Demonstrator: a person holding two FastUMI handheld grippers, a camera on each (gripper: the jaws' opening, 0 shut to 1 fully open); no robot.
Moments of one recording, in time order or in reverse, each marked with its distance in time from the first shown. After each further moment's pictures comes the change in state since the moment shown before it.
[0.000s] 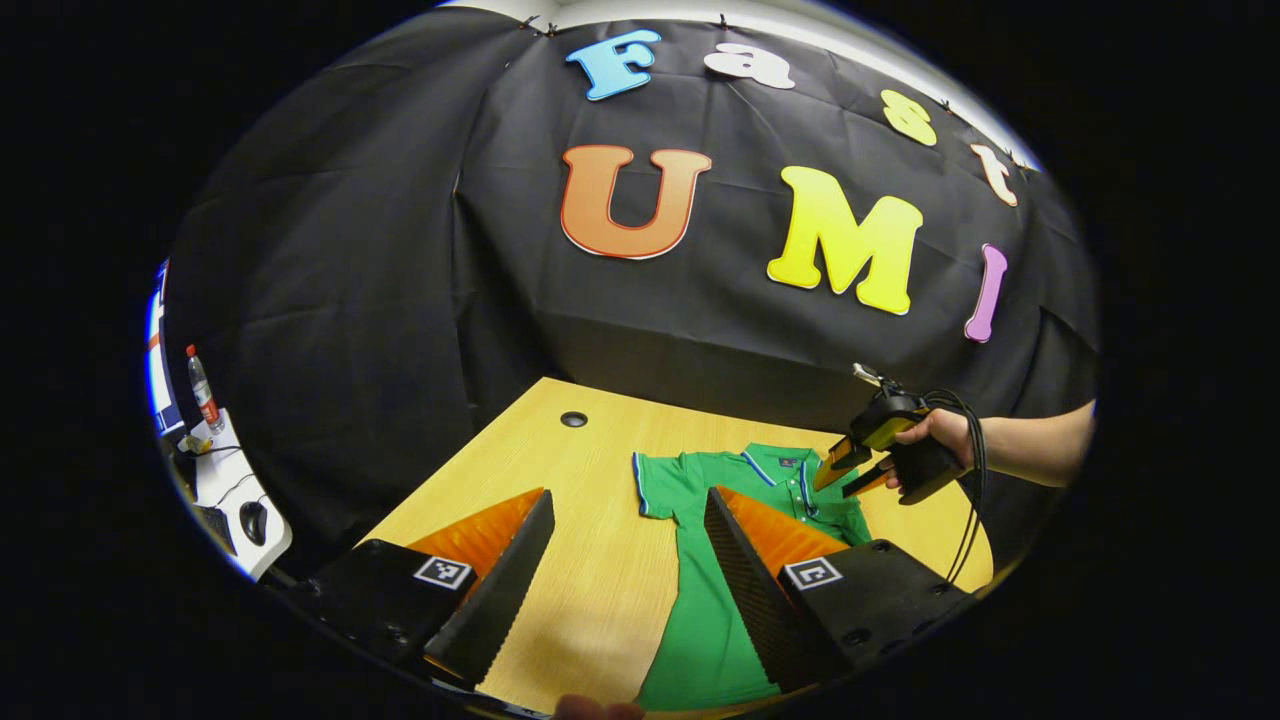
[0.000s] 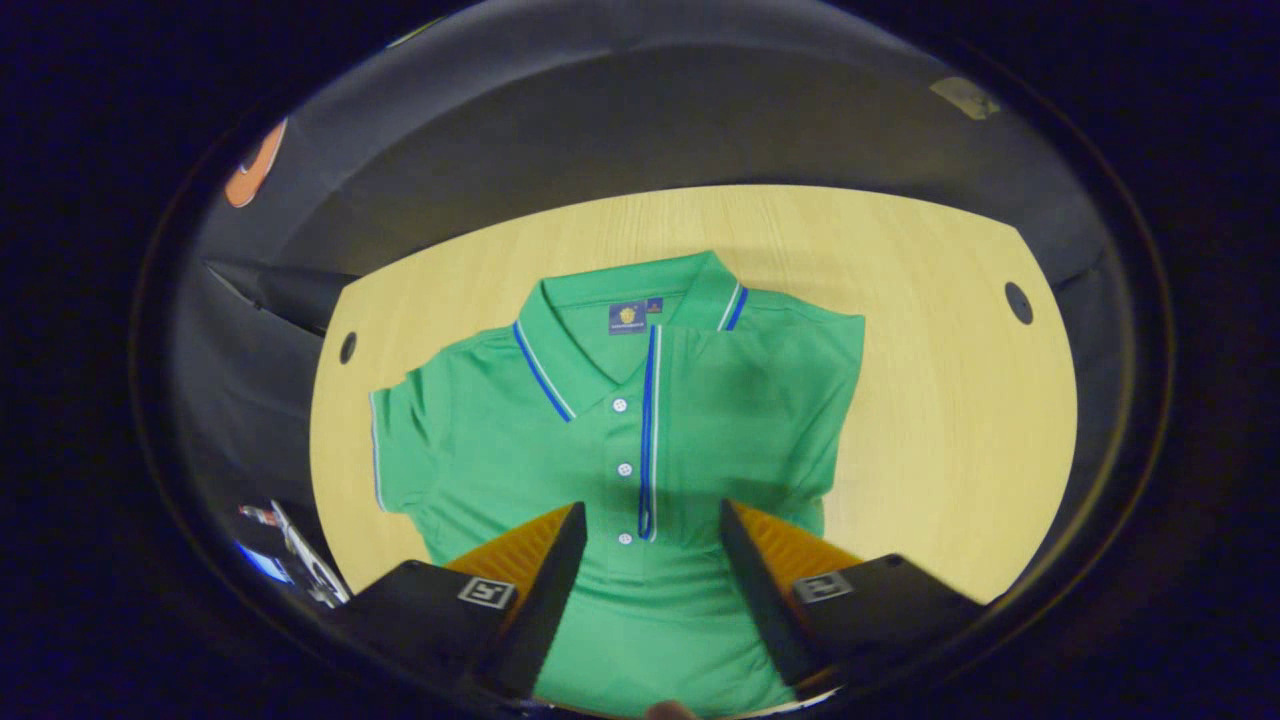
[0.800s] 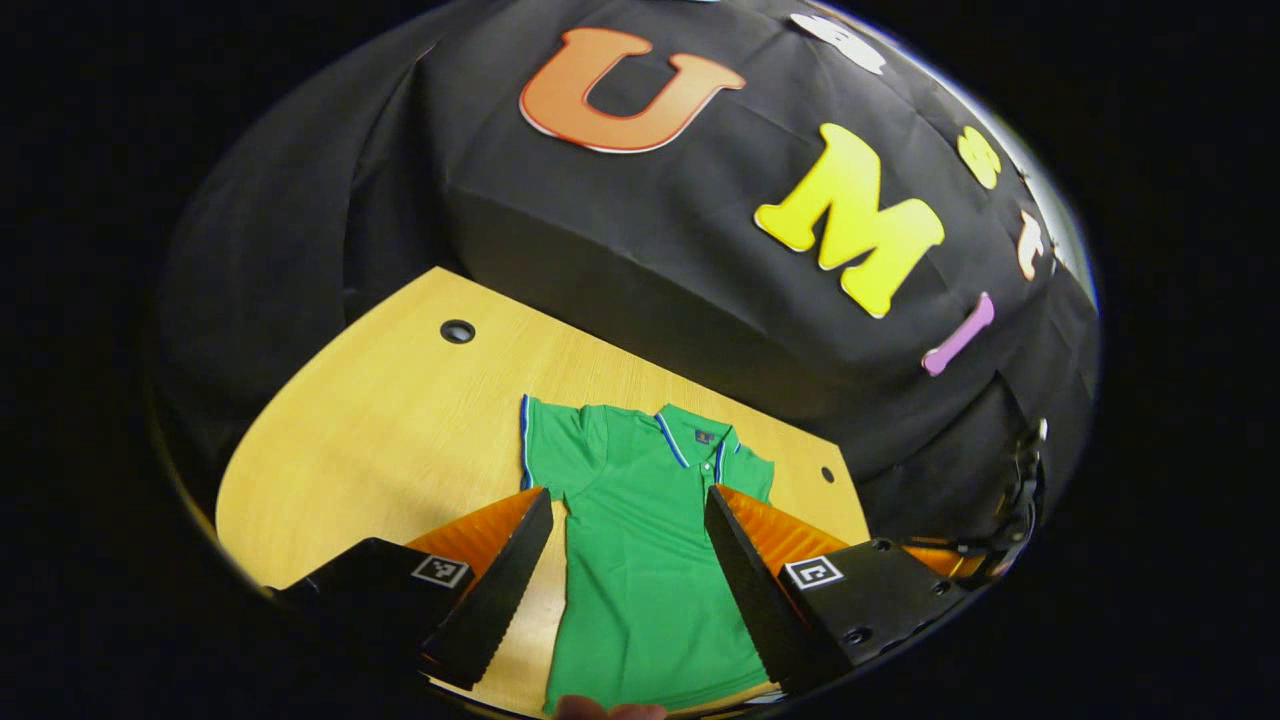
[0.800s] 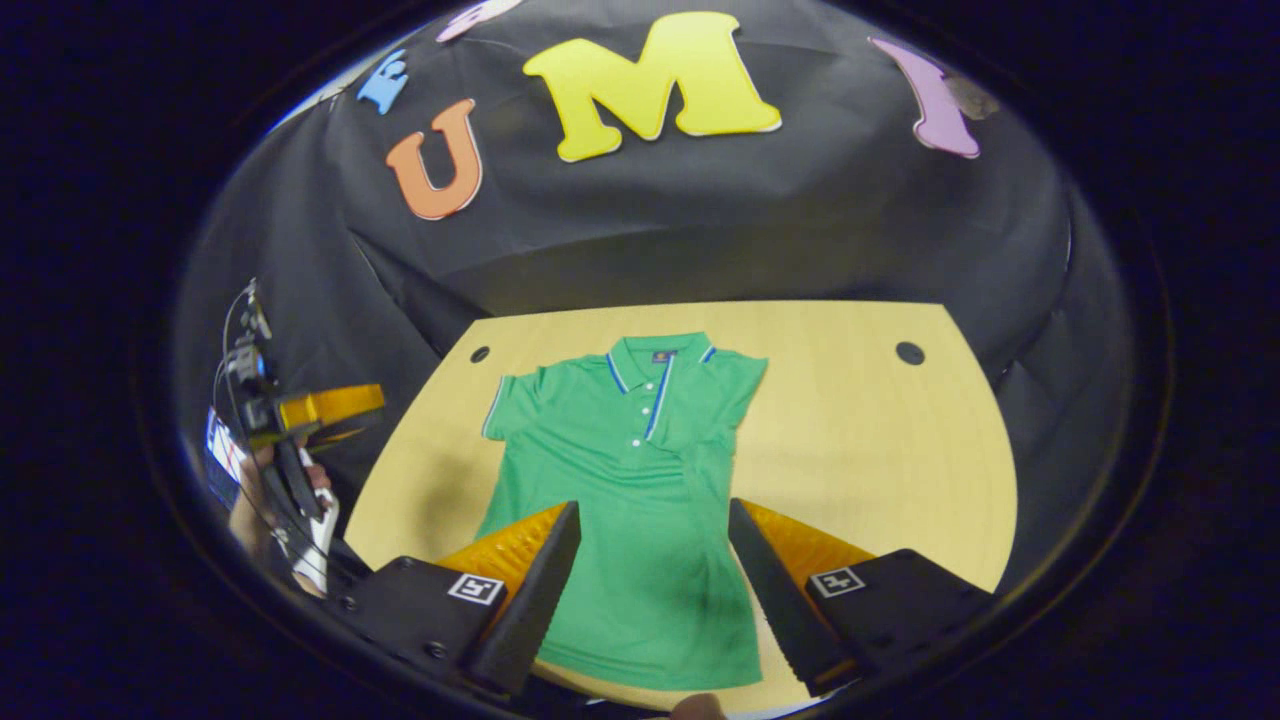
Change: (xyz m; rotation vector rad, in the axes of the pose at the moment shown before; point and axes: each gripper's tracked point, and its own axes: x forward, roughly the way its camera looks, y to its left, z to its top) left arm 0.131 -0.047 0.000 -0.327 0.307 -0.299; right arm -0.211 -0.083 -0.128 -0.241 -0.443 0.064
